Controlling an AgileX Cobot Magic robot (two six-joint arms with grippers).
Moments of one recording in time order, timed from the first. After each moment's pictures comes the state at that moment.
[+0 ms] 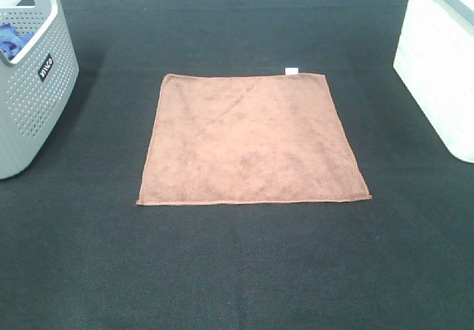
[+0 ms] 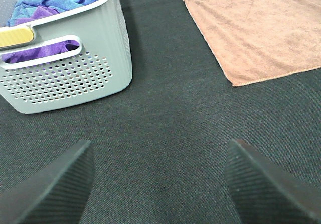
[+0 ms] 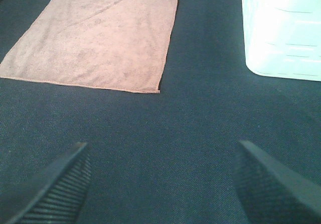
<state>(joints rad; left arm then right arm) 0.04 0.00 -0.50 -0.15 1.06 0.22 0.01 -0.01 -0.51 0.15 1.07 -0.14</state>
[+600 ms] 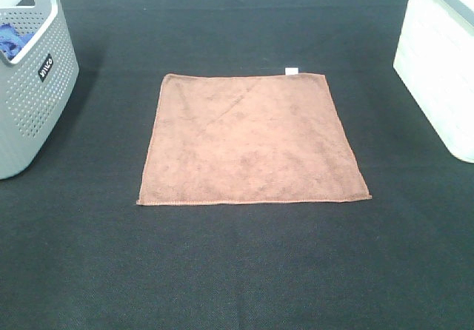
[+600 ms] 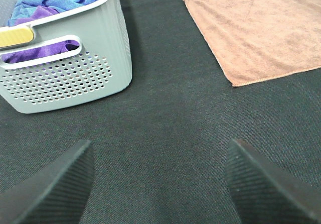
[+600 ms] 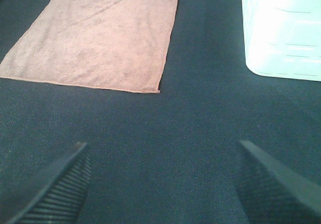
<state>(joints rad) 0.04 0.00 -0.50 -0.15 1.06 0.22 0.01 -0.01 -0.51 0.15 1.07 -0.14</state>
